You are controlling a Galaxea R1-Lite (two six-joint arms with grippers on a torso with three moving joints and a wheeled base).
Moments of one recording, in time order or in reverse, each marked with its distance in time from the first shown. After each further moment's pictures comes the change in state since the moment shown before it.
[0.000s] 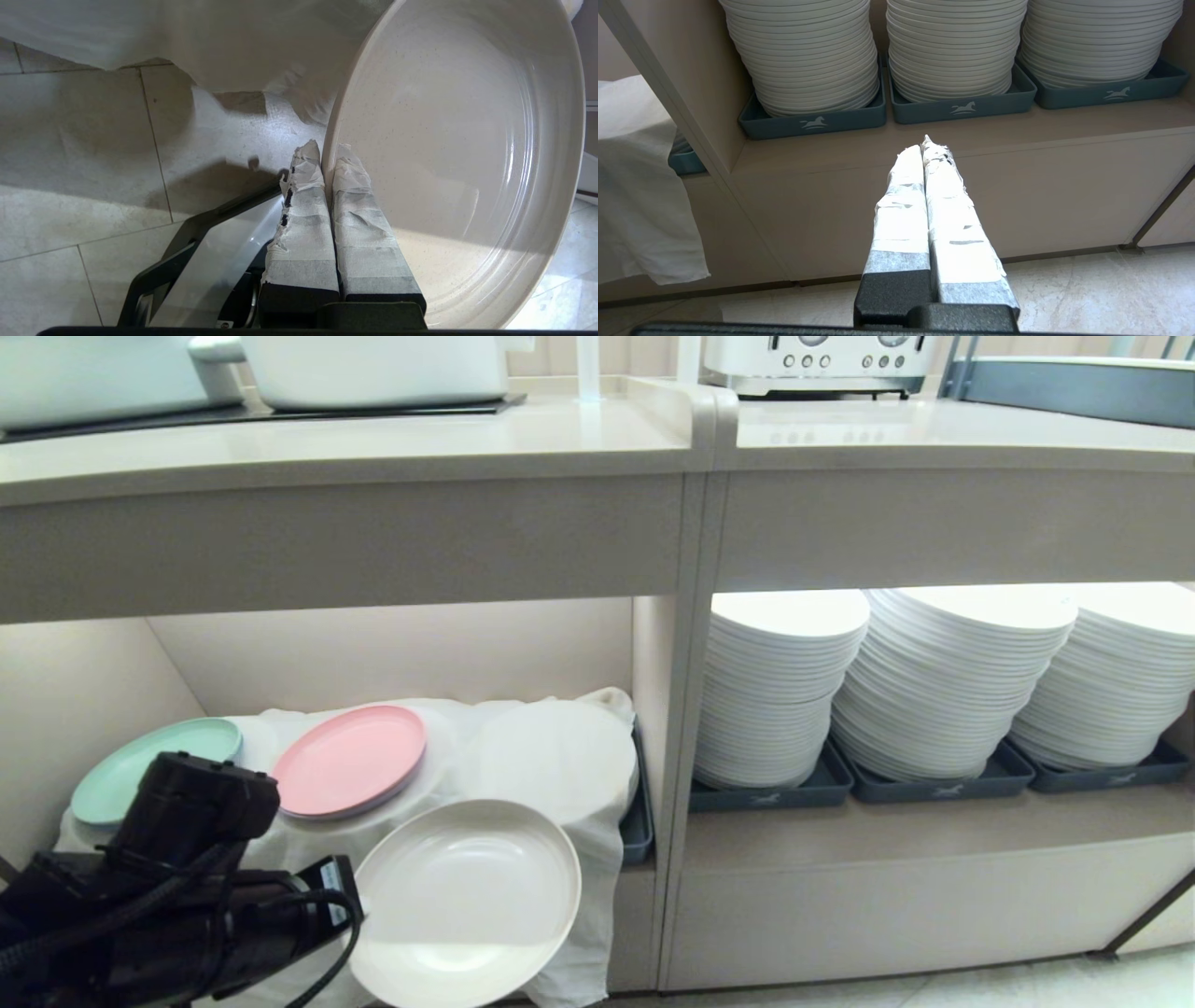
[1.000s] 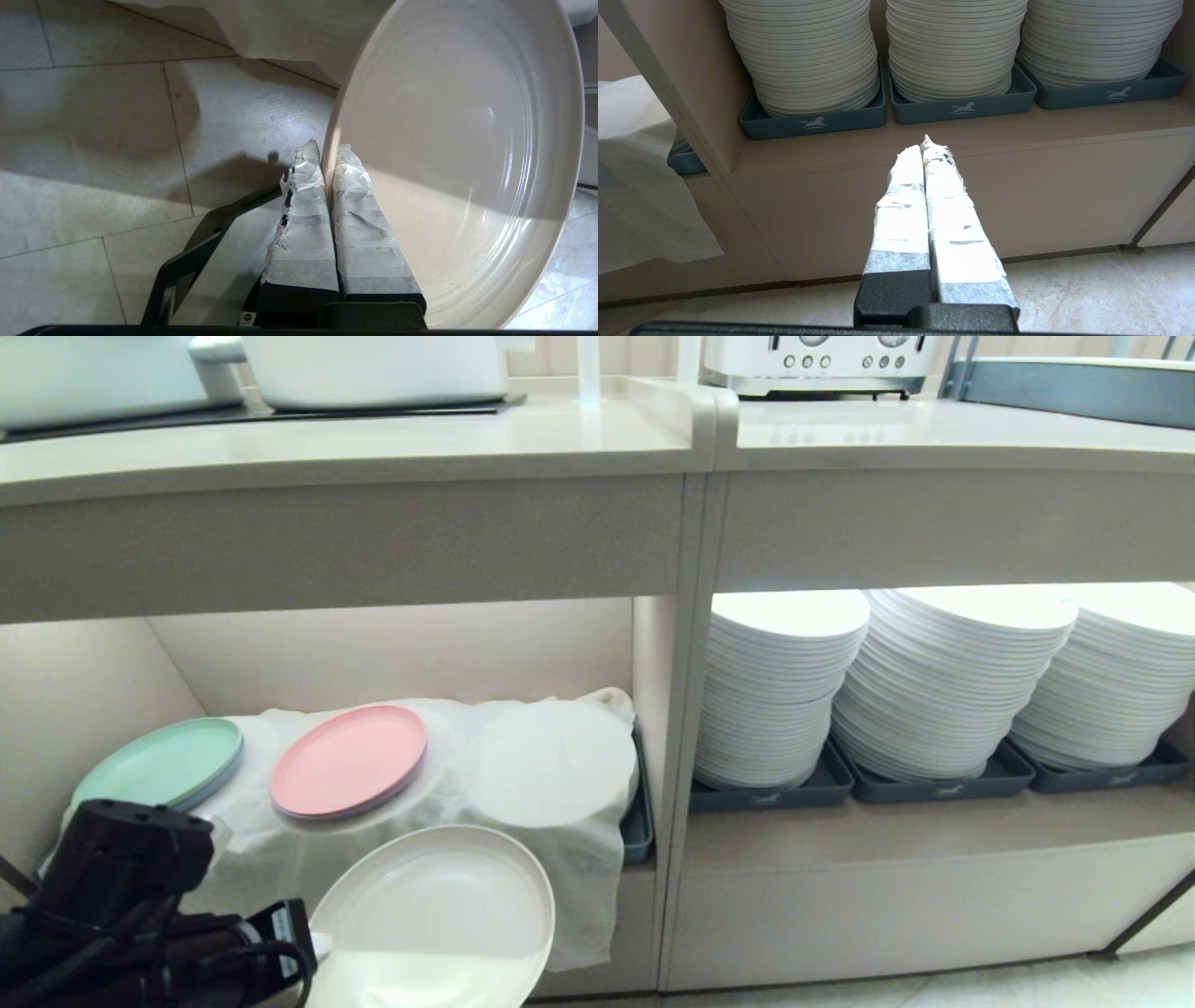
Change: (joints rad) left arm 0.057 -0.112 0.119 -0.002 -0.008 0.054; right arm 0.000 0.000 0.000 0.000 0.000 0.000
